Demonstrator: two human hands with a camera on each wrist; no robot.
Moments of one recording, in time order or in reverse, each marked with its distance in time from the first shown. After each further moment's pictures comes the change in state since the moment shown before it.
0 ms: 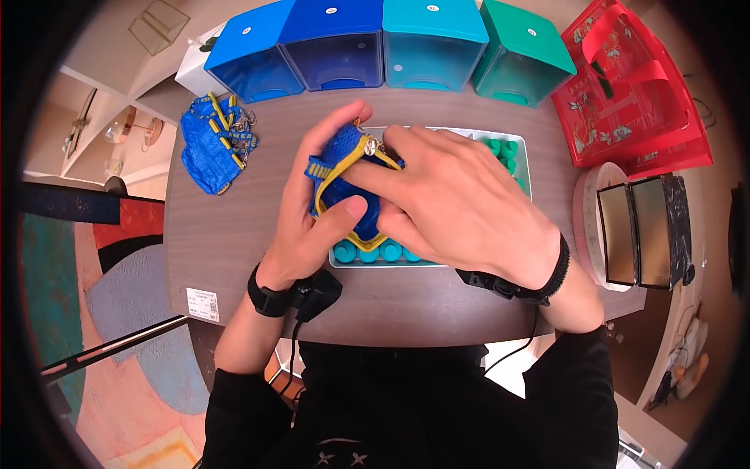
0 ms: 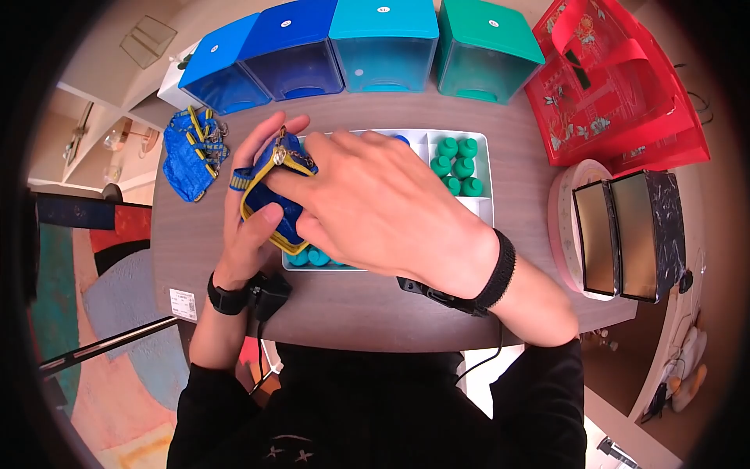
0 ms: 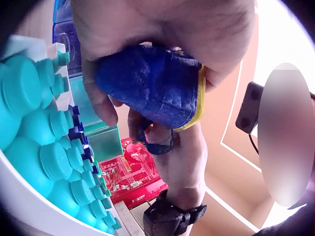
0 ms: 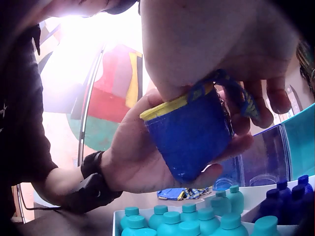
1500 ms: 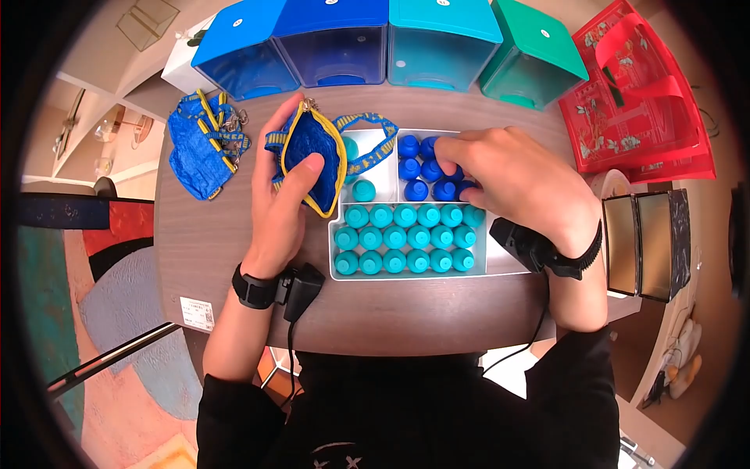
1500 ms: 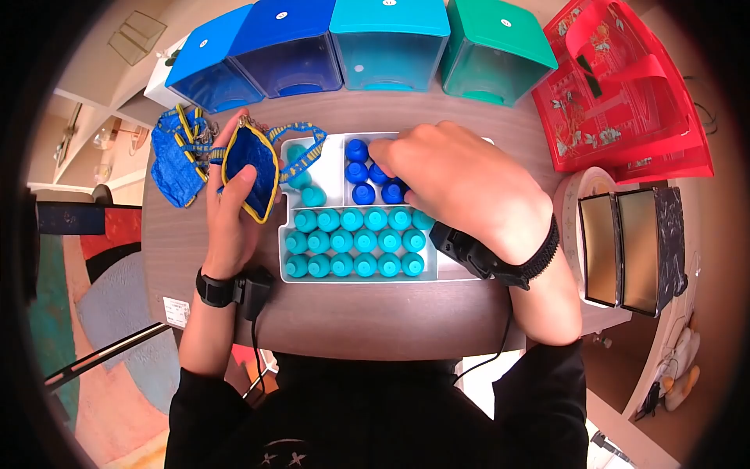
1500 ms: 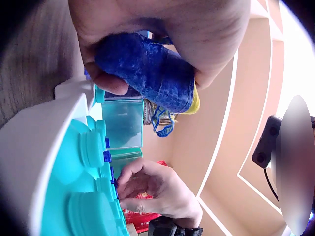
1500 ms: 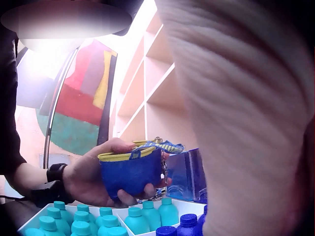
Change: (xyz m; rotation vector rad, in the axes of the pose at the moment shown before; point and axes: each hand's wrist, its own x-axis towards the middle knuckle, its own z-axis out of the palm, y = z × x) left_hand 0.001 -0.016 -0.026 -0.017 0.331 -0.254; right_hand -0.009 0.057 -0.020 -0.063 -0.428 0.245
